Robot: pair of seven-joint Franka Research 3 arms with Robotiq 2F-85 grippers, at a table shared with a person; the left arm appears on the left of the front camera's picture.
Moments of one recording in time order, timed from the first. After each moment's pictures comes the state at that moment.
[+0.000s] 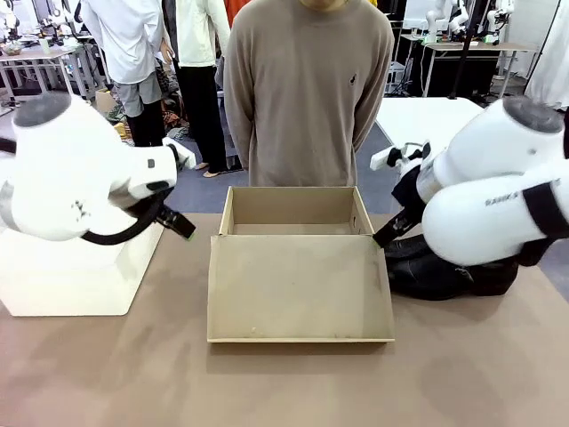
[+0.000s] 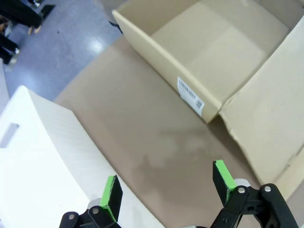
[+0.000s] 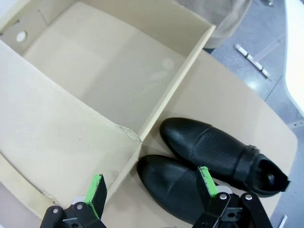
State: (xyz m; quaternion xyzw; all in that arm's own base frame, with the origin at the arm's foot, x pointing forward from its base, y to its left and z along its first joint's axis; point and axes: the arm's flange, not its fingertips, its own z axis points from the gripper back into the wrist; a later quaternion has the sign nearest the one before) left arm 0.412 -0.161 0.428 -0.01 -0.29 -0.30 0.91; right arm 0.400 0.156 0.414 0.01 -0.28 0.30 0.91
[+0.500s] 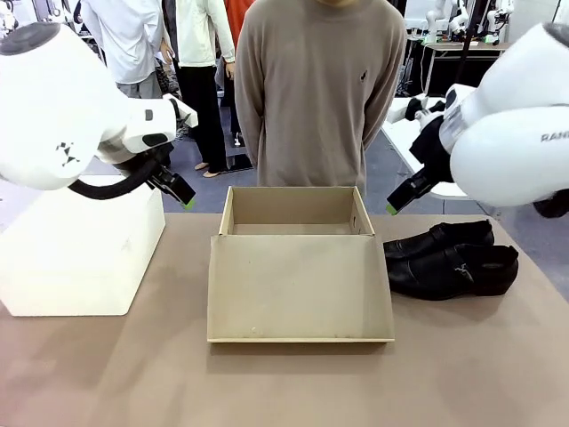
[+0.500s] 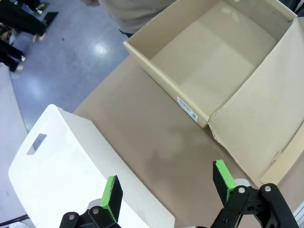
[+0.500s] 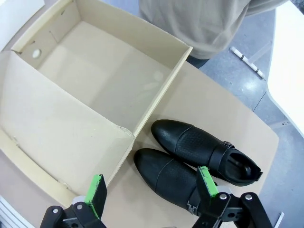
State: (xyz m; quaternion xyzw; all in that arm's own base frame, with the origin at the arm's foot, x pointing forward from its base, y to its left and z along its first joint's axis) left arm 0.407 -0.171 0.500 0.01 -0.29 -0.31 0.91; right arm 0.389 0.146 0.496 0.02 -0.28 0.30 0.91
